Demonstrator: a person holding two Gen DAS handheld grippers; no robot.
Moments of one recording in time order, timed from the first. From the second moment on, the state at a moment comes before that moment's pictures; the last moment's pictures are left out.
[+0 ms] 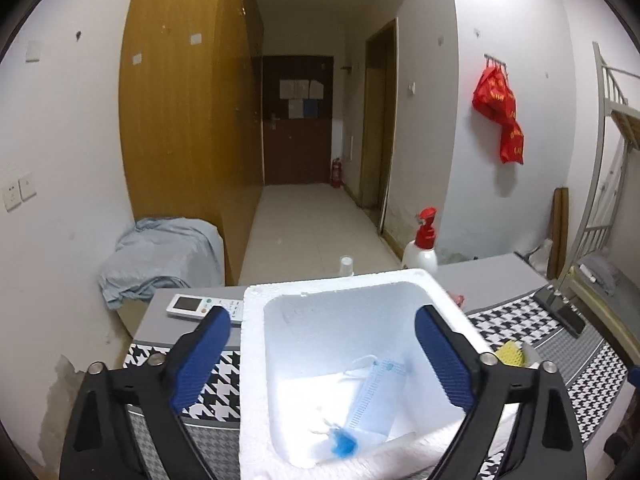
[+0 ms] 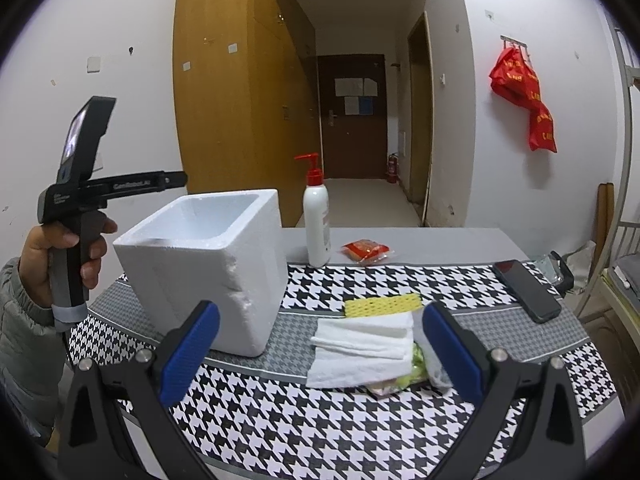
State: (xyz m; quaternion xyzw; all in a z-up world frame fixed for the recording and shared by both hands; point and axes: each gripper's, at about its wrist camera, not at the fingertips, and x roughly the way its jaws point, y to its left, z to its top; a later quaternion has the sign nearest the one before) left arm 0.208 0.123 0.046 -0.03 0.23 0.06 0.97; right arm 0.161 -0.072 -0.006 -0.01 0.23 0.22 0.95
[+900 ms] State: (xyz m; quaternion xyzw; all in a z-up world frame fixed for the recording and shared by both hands) left arm 0.025 0.027 0.061 -0.01 0.10 0.02 0.99; right arm 0.067 -0.134 0.016 0.02 0.18 0.19 0.96
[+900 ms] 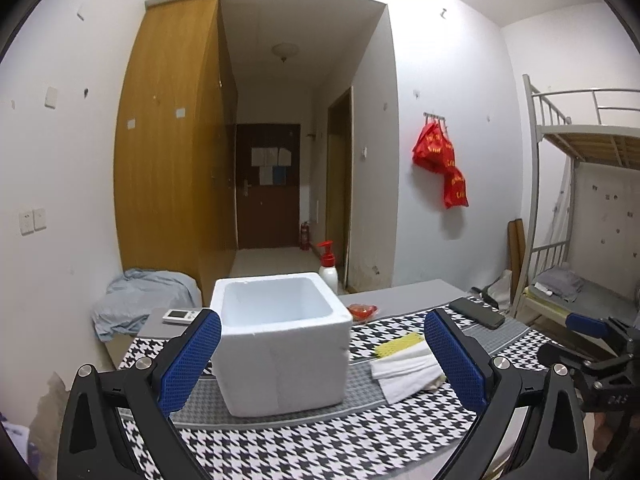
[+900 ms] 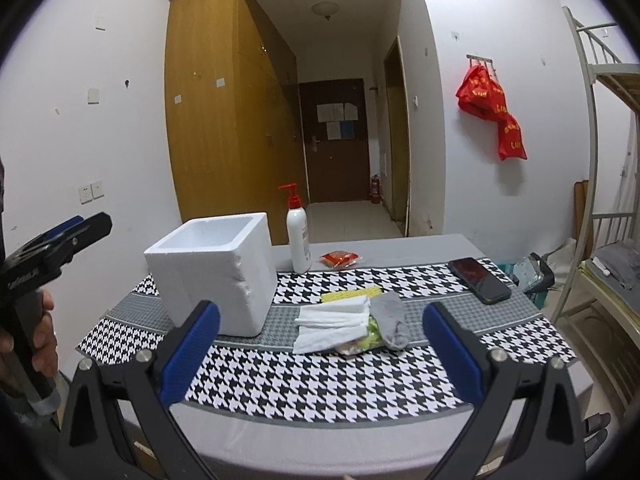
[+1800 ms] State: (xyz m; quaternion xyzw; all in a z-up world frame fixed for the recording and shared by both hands) left arm 0.018 -0.013 -0.013 -0.05 0.11 0.00 0.99; right arm 0.057 -0.157 -0.025 0.00 0.18 0.17 0.97
